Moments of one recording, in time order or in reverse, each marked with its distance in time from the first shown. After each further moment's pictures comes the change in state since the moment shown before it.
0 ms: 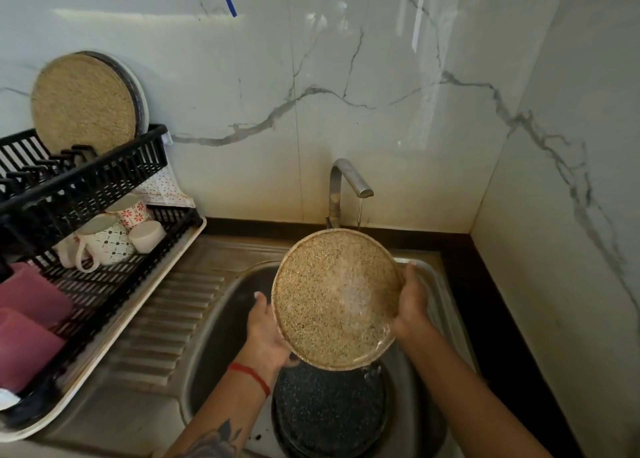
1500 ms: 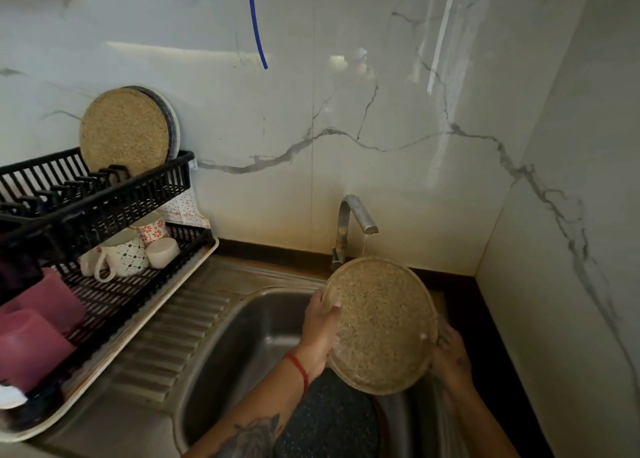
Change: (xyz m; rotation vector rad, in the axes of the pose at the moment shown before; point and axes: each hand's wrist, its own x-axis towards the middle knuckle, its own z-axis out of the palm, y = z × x) left_hand -0.023 -0.014 0.077 0.399 -0.197 0.535; right_hand -0.008 -0.019 -0.073 -0.447 -0.014 -0.338
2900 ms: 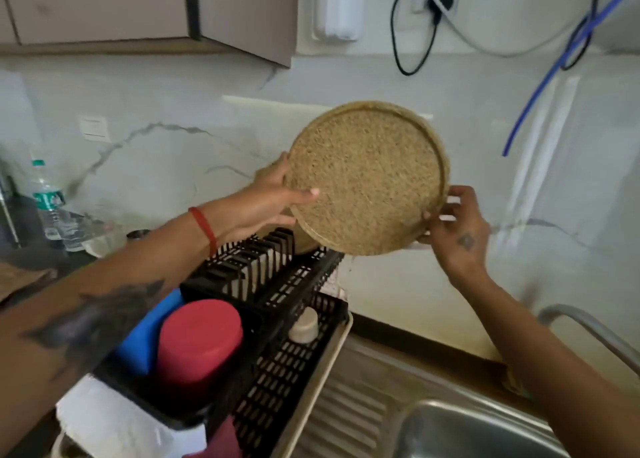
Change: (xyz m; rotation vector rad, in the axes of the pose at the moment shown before) left_hand 0.009 0.337 -0.361 0.465 -0.053 0.491; right_hand -0.035 -0.286 0.364 -0.070 -0.037 -0.903
